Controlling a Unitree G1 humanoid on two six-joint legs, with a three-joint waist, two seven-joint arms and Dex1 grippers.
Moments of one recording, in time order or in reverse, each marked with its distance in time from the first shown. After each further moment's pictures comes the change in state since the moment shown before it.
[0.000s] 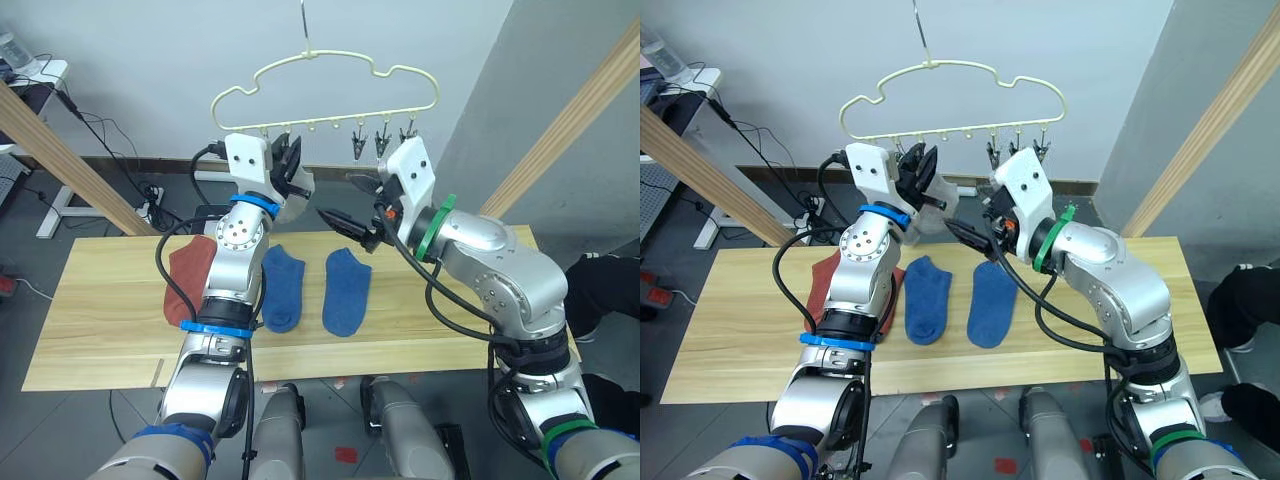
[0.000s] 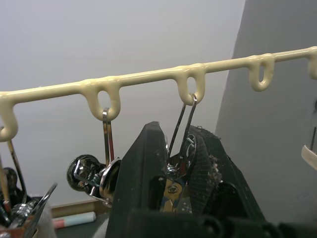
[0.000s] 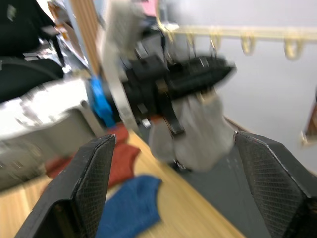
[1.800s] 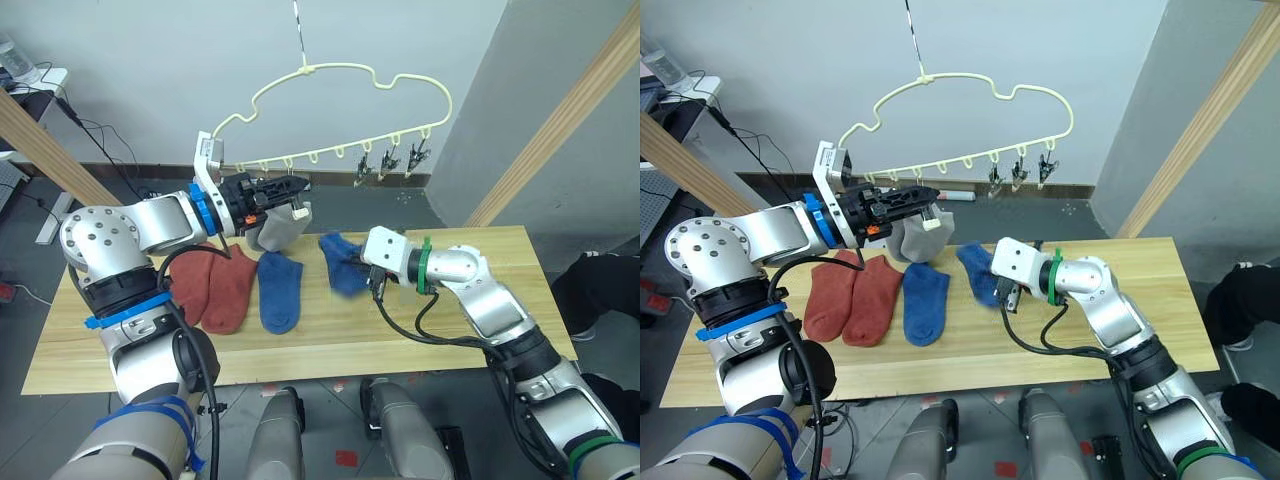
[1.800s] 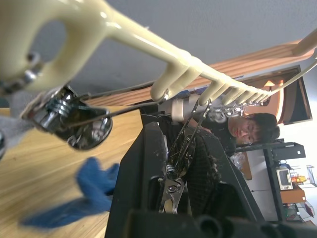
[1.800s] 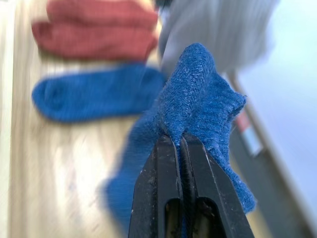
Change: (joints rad) left arm -0.157 0.164 0.546 -0.204 -0.878 1.625 -0.047; right arm 0.049 -0.076 0.164 0.253 -0.439 -0.646 0.375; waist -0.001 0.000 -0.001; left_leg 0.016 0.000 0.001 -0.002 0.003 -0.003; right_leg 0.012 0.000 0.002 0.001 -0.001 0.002
